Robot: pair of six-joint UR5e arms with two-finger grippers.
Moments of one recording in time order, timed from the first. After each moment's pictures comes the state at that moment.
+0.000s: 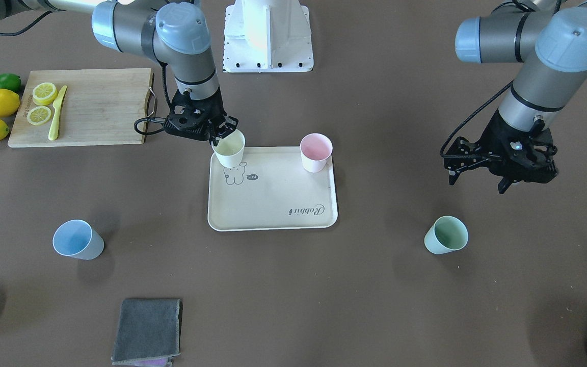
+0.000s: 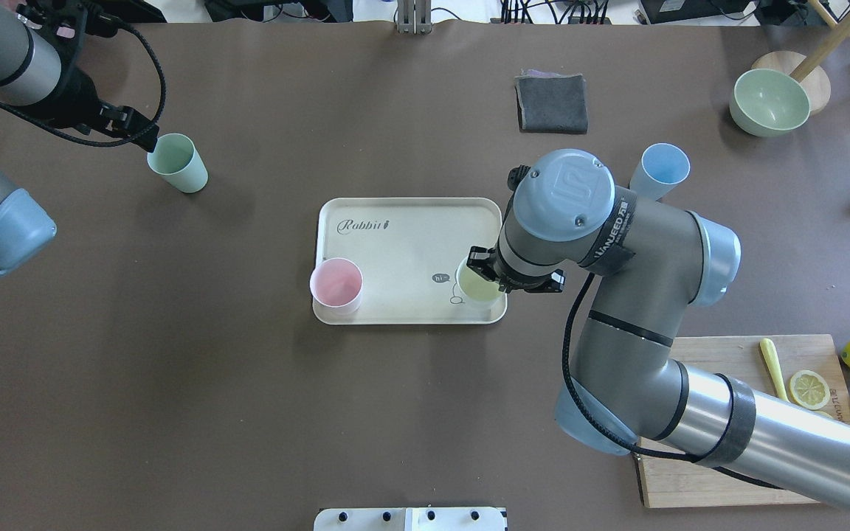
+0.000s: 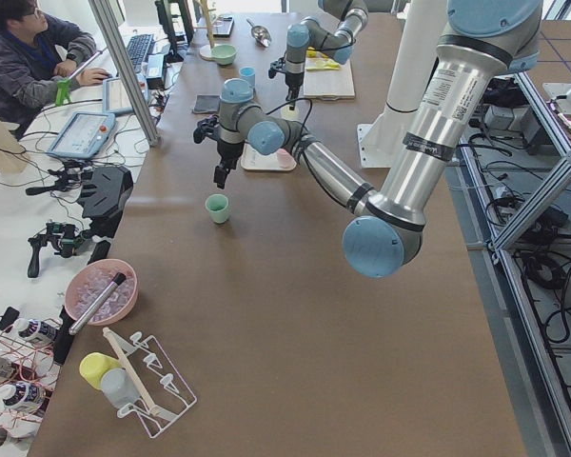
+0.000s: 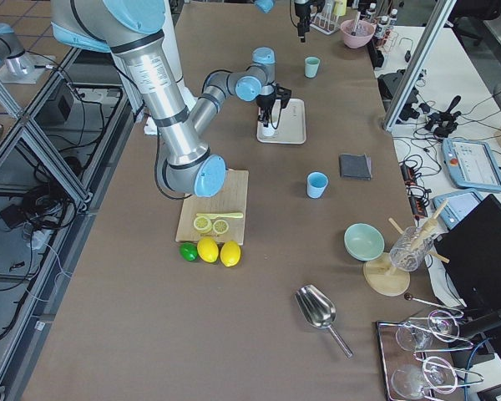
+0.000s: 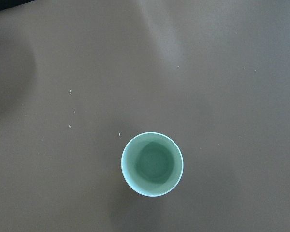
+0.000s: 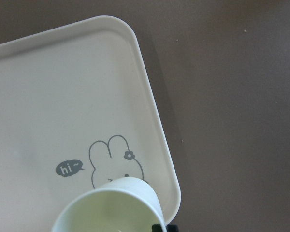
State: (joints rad) left arm -1.01 -1.96 -1.82 -1.63 -2.04 -0.57; right arm 0.50 -1.00 1.81 -1.65 1.85 1.48
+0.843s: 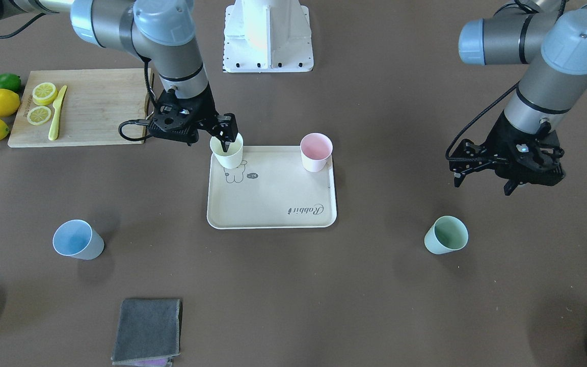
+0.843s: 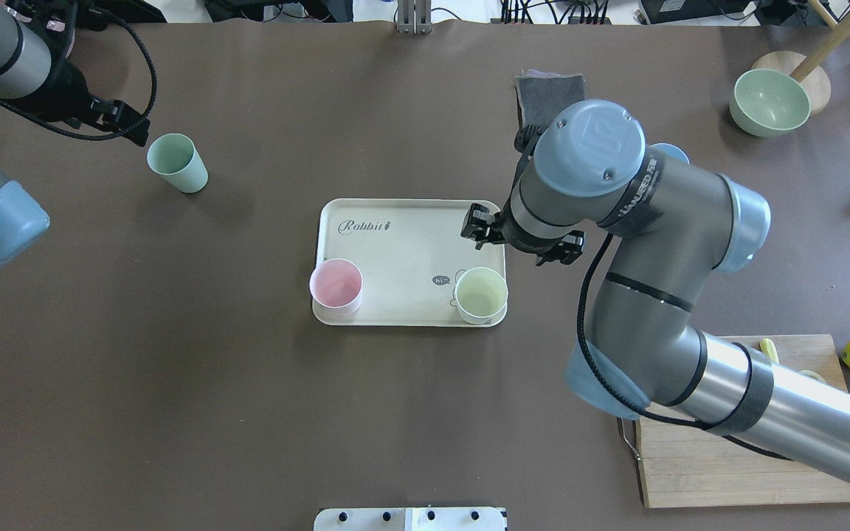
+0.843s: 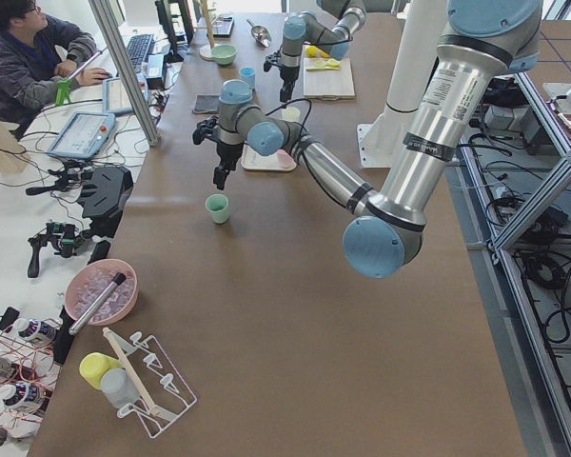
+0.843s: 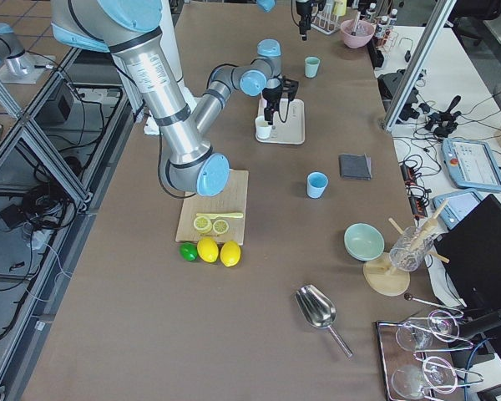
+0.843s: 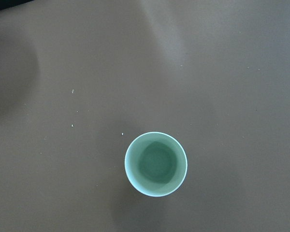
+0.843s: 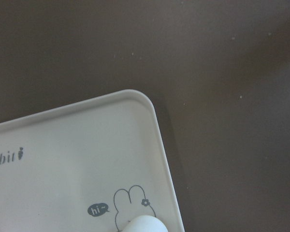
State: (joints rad) left arm -1.04 -1.96 -1.80 -1.63 -2.05 -0.53; right arm 0.65 -0.98 1.85 -1.66 1.93 1.38
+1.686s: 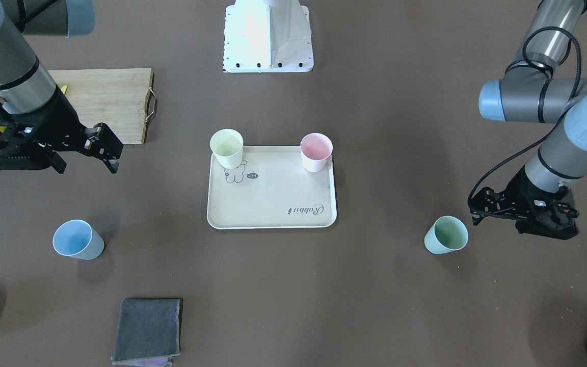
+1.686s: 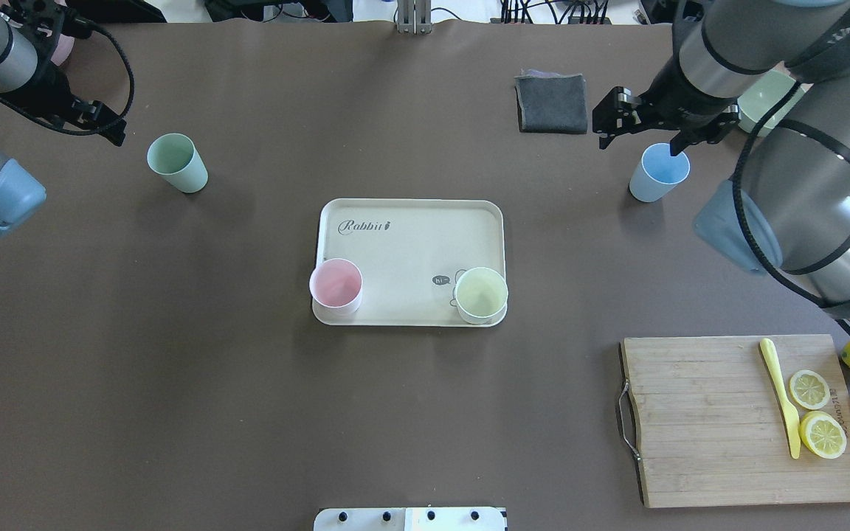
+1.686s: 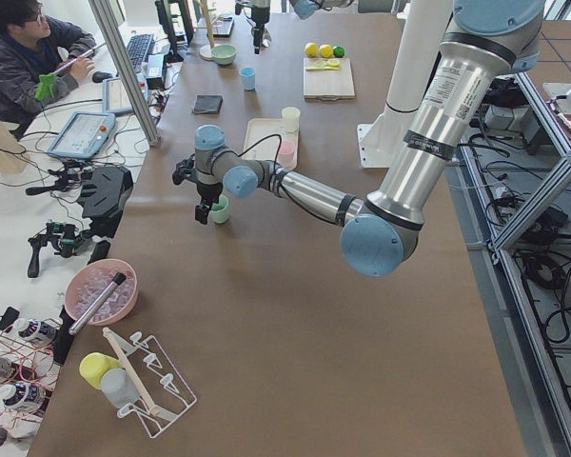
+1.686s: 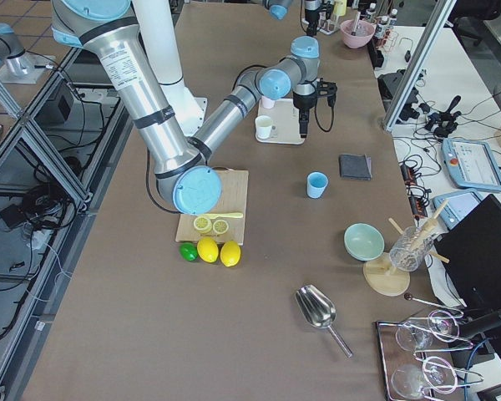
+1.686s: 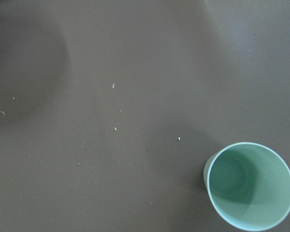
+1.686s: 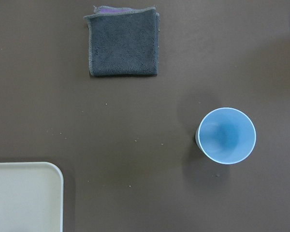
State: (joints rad) left arm -1.04 -2.00 -1.45 -1.93 -2.10 -0.56; right arm 0.98 -1.12 1.93 -1.73 2.10 0.88
